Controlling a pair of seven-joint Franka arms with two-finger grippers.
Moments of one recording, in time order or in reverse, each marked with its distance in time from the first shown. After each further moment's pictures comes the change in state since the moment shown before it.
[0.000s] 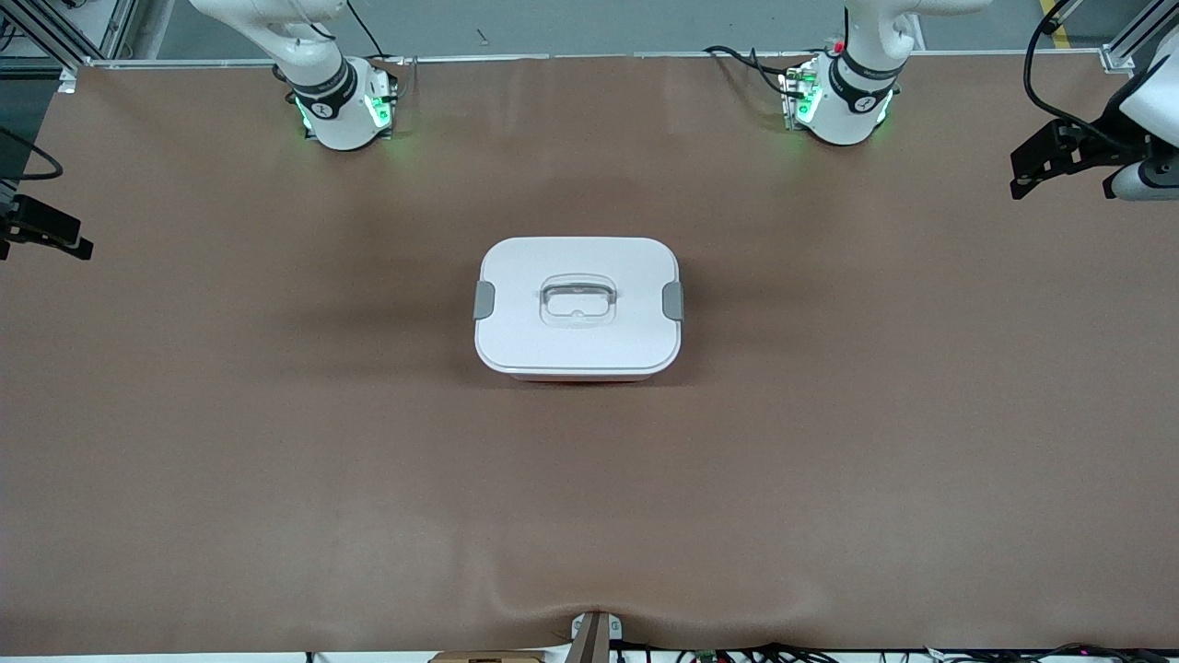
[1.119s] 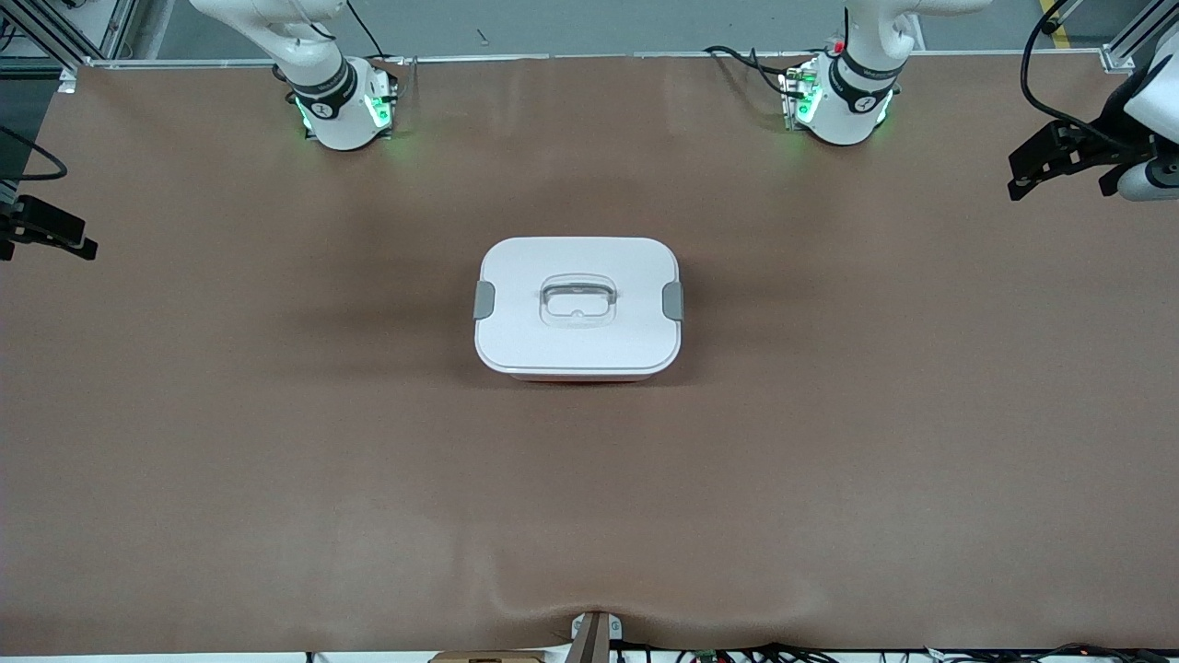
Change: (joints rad) left arm -0.001 0.000 -0.001 0.003 -0.017 0.001 -0.049; right arm 0.002 0.001 0.006 -0.002 0.003 -0.001 0.000
